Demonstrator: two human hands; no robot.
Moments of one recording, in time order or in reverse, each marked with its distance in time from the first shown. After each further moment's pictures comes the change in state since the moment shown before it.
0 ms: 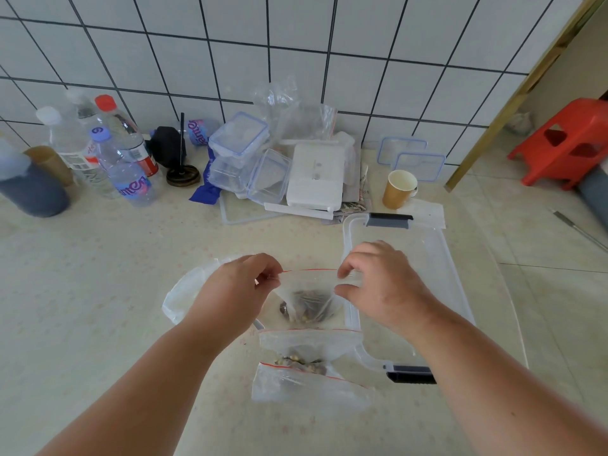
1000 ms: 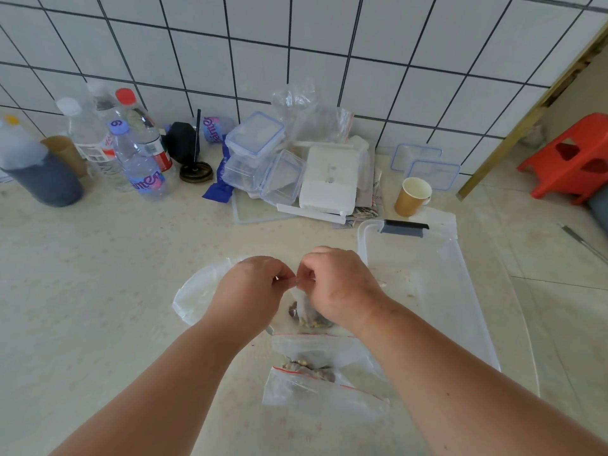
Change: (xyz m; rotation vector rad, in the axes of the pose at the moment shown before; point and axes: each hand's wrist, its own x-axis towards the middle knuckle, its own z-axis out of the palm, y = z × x) left_hand 0.006 0.005 0.002 -0.017 0.016 -0.071; right_hand 0.036 -0.069 0.028 0.046 -0.111 -0.047
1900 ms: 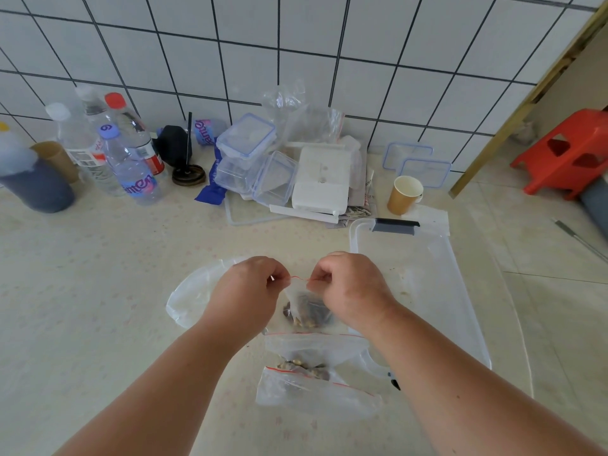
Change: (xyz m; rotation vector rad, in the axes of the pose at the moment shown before) left_hand -0.003 0.008 0.001 0.019 -0.031 -0.065; right_hand -0.012 0.033 0.004 0.161 0.084 0.150
